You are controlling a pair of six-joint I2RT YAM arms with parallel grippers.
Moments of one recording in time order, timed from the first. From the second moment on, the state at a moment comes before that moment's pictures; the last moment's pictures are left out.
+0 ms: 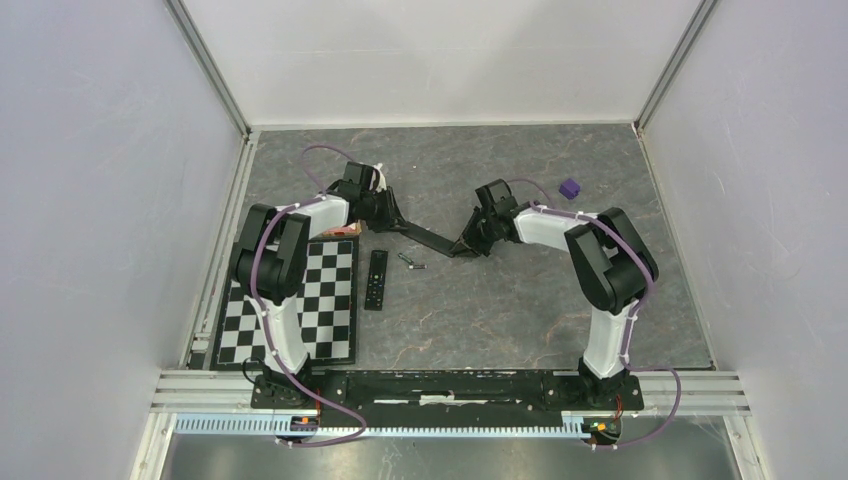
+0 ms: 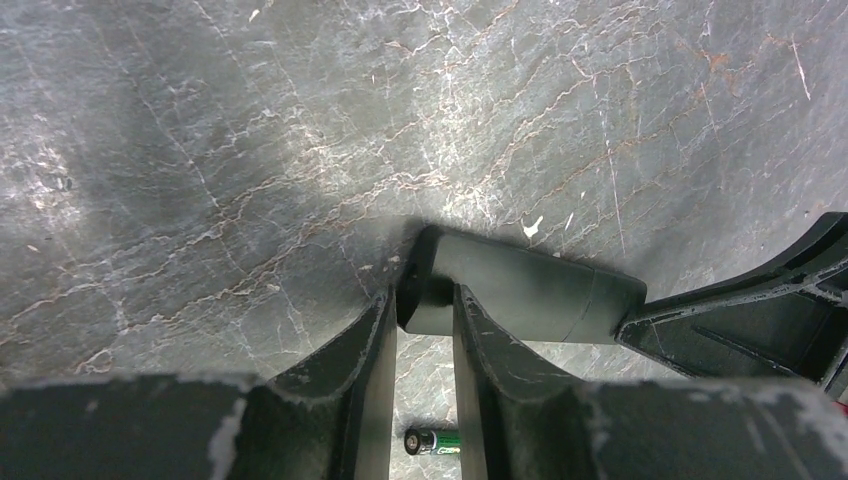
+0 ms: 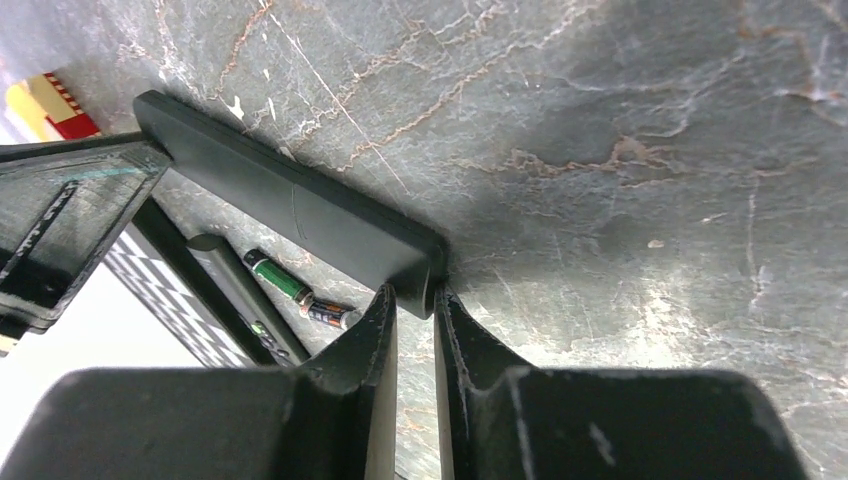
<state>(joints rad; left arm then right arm) -0.31 1.96 1.18 -0.15 0.38 -0.47 0.50 1.93 1.08 -0.17 -0.26 1.05</state>
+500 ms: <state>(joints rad) -0.31 1.96 1.22 -0.20 0.37 -0.47 0.53 1.95 1.20 -0.27 -0.19 0.93</state>
